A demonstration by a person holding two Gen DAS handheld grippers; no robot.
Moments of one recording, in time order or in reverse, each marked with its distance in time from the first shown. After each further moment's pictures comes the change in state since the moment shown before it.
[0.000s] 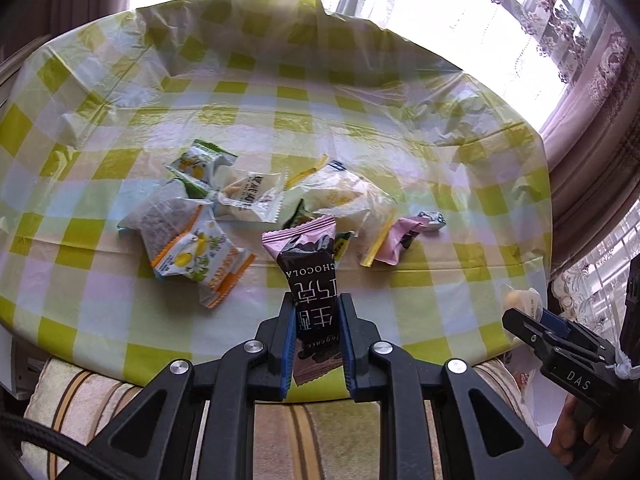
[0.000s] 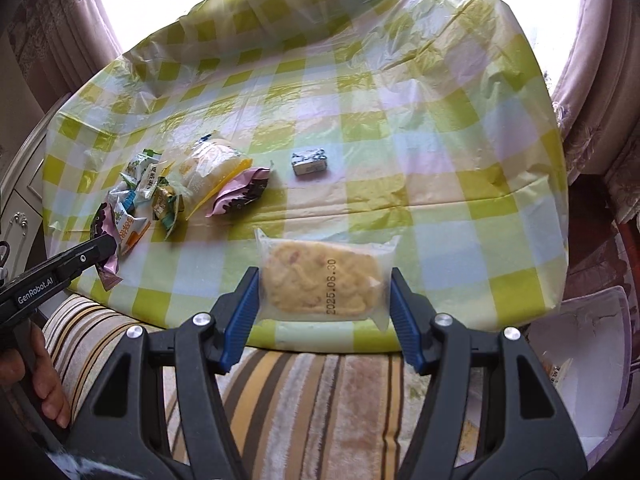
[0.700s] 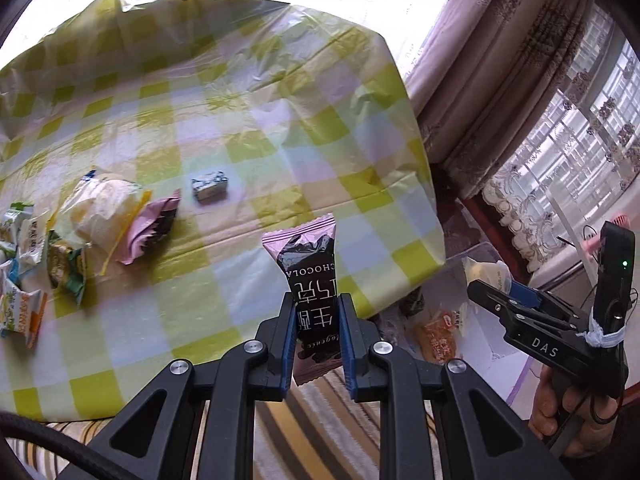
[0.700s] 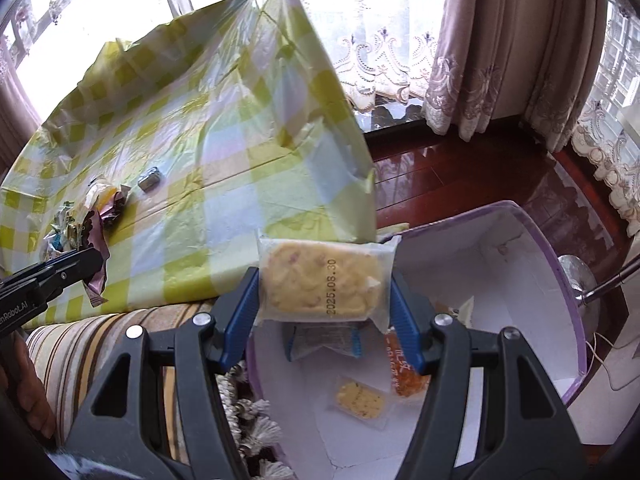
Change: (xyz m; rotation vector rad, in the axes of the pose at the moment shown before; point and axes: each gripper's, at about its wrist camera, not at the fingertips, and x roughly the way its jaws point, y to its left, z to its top) left arm 0.030 -0.168 -0.027 0.332 0.141 -0.263; right arm -0.058 -0.148 -0.057 0.266 -0.036 -0.203
